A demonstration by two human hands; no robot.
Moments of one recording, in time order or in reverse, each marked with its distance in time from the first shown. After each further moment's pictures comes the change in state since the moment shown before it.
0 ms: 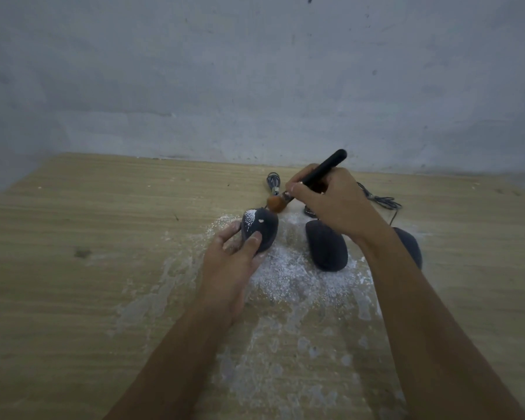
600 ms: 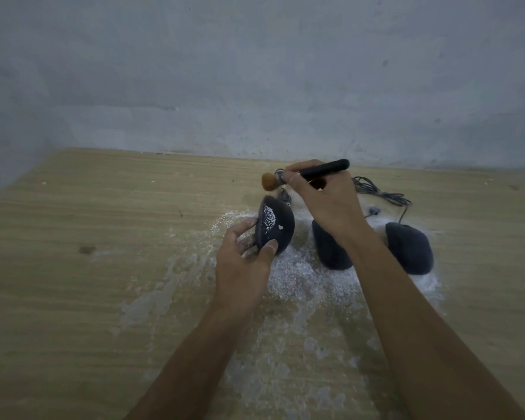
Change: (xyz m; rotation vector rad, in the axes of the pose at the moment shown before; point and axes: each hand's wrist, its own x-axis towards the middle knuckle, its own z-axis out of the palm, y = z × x) left_hand -0.015 -0.009 -0.002 0.343 -0.040 0.197; right_hand 0.010 0.014 0.031 0.150 0.208 0.015
